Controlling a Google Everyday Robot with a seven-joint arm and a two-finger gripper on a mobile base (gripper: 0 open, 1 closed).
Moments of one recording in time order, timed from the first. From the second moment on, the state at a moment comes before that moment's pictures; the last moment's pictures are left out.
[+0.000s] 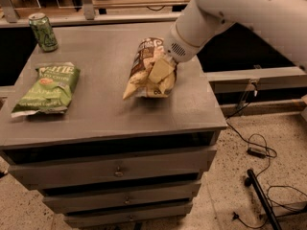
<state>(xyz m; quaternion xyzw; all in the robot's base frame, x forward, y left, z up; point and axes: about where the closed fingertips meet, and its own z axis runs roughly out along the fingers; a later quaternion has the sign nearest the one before) 0.602 -0.024 0.896 -0.52 0.81 0.09 0.27</state>
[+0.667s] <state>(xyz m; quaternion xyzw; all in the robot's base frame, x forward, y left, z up) 0.601 -0.019 0.909 -0.55 0.78 0.09 0.29</state>
